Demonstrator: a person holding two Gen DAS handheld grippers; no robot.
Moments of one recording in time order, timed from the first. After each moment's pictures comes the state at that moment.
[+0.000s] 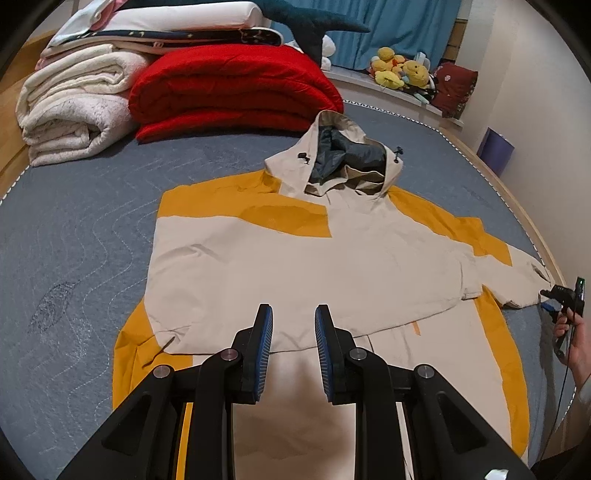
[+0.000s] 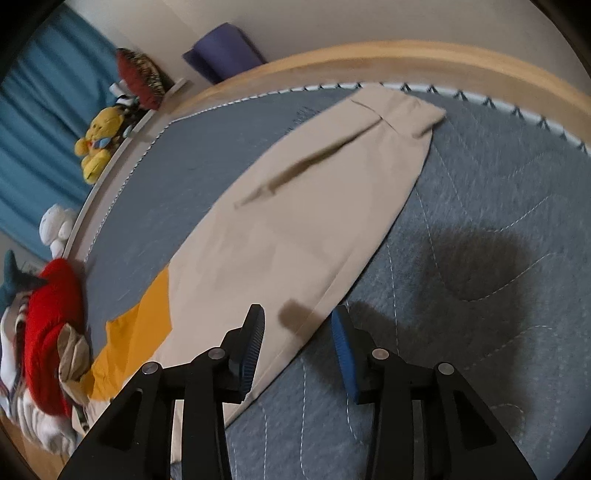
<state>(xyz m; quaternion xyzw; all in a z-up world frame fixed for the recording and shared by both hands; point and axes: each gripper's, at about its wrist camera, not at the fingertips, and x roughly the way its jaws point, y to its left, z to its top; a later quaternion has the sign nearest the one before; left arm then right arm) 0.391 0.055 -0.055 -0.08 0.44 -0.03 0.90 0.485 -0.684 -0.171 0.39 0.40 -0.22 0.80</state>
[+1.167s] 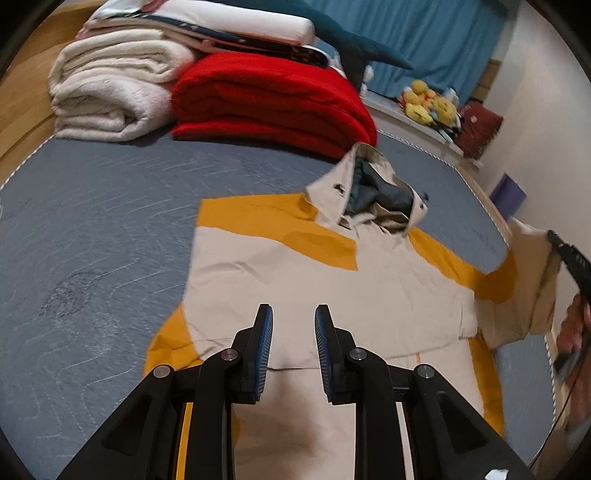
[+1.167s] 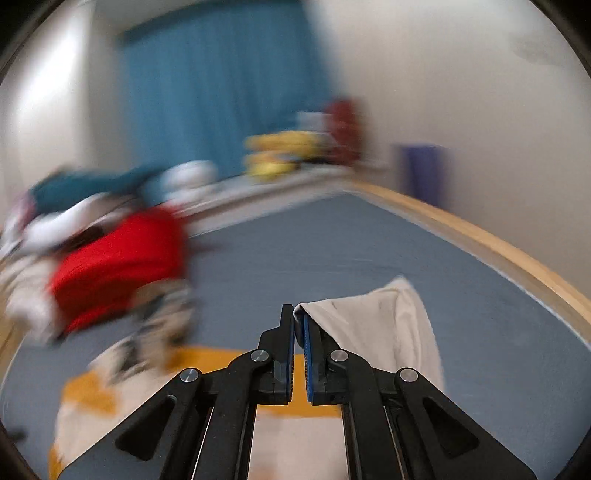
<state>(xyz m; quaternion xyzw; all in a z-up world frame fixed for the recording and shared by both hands) 0.384 0.116 -0.025 -0.15 0.42 0.01 0.90 0.532 -0.329 0.049 0.09 0.26 0.04 0.96</state>
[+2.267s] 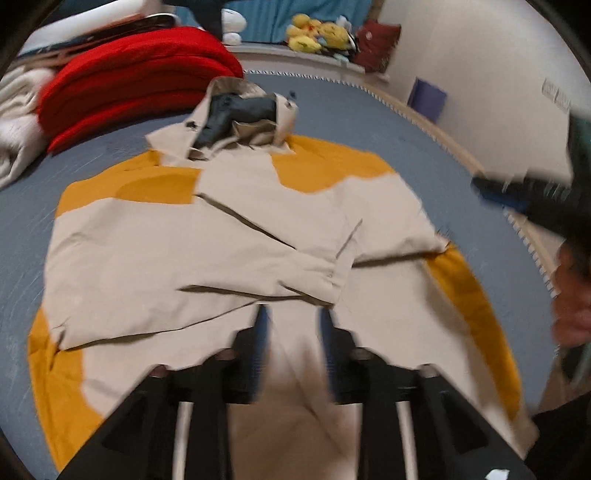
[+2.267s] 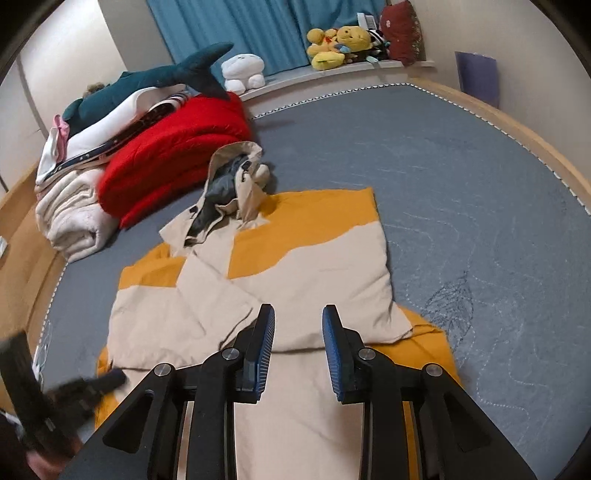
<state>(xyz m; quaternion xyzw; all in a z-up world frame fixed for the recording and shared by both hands) 0.378 -0.046 -0.098 -0.02 0.46 -0.16 0.87 0.463 -0.290 -0.023 0.14 0.43 0.04 0.89</state>
